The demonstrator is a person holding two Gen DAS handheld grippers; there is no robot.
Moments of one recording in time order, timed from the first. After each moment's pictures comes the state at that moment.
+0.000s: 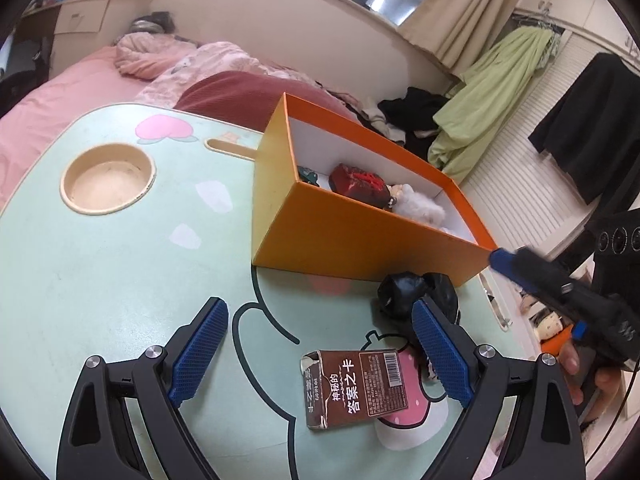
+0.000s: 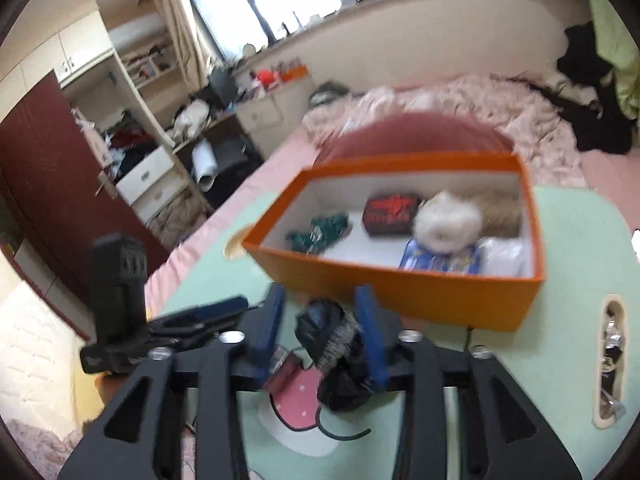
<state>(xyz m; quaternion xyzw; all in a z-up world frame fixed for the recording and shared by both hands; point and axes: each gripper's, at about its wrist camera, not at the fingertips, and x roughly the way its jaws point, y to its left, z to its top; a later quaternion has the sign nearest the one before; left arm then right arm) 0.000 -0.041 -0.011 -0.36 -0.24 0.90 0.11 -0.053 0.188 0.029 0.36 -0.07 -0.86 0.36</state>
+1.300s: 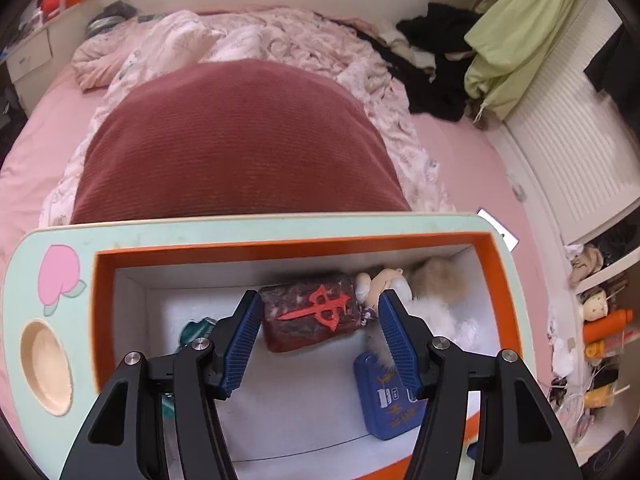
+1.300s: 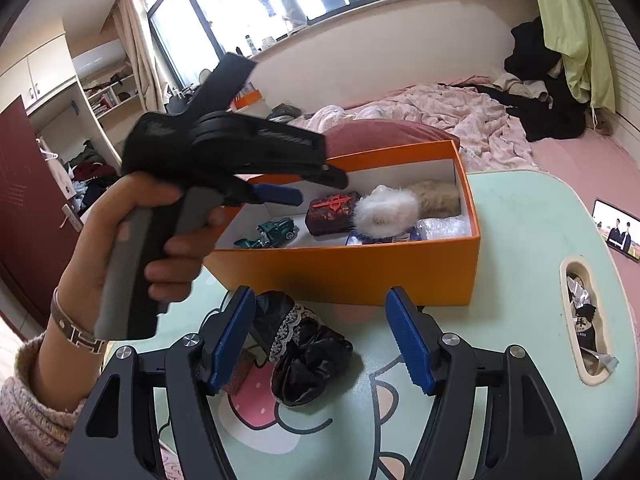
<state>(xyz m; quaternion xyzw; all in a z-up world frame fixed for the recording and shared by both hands) -0.185 0.046 0.037 -0.52 -0.11 0.84 0.06 -0.045 0.210 0.004 0.35 -0.09 -0.88 0.30</state>
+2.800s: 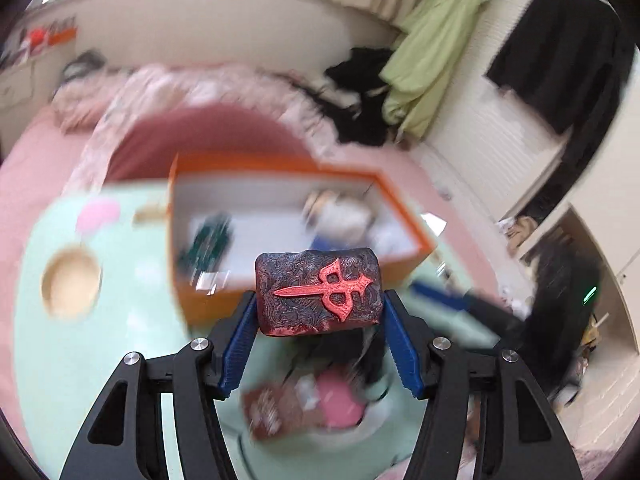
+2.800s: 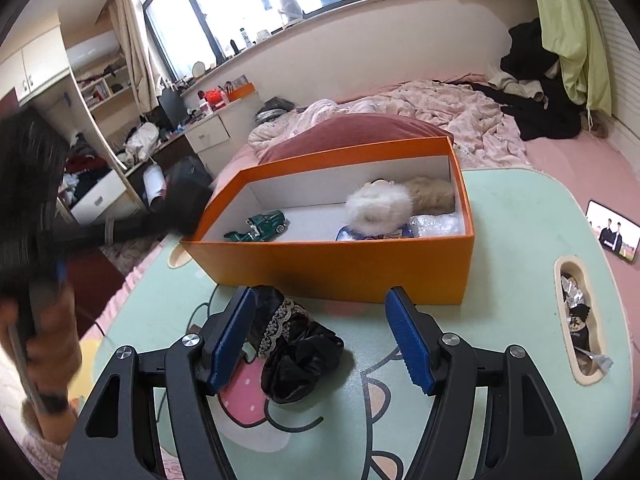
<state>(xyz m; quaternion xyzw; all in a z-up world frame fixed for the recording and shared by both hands) -0.010 0.015 0.059 -0.41 -0.12 0.89 0.16 -0.043 0.202 0.003 0.36 -0.07 -0.89 0.28</state>
